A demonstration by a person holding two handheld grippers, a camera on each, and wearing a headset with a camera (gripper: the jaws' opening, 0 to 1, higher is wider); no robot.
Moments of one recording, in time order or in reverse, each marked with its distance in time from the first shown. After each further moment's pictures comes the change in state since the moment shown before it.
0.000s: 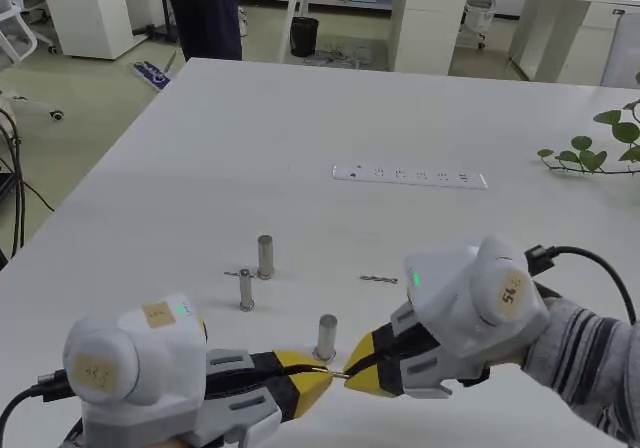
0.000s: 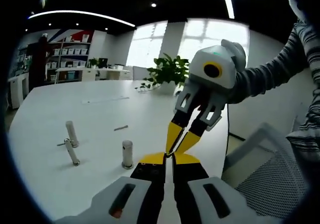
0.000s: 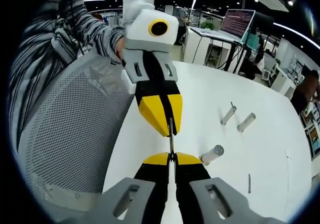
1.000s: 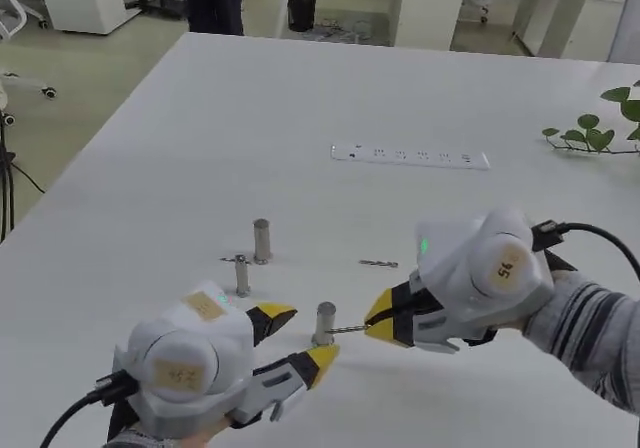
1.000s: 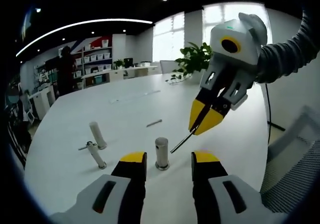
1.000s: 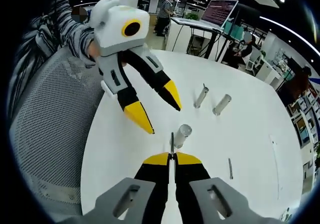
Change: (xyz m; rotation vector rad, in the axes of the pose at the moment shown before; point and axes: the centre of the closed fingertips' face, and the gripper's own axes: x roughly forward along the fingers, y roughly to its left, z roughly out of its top) left arm 0.027 0.056 -0.018 0.127 0.097 0.318; right arm -0.011 -0.050 -0.034 0.053 0.082 -0.145
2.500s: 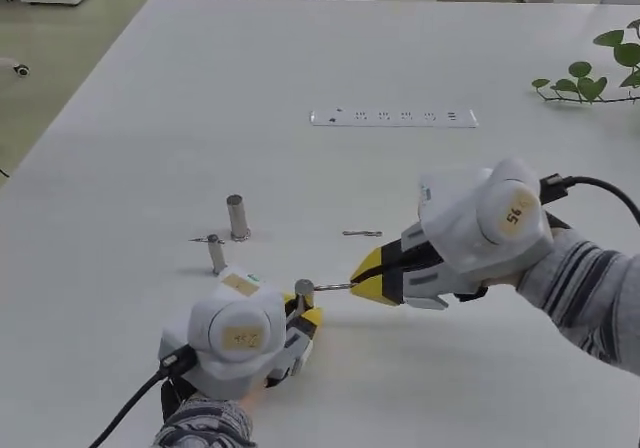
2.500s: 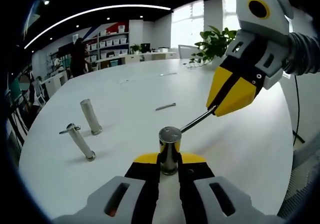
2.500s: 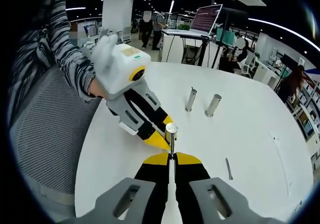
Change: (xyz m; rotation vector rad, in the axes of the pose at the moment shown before) left arm 0.052 0.014 -0.029 -0.077 0.100 0.128; right arm 0.001 -0.019 -0.006 0.073 -0.129 0.007
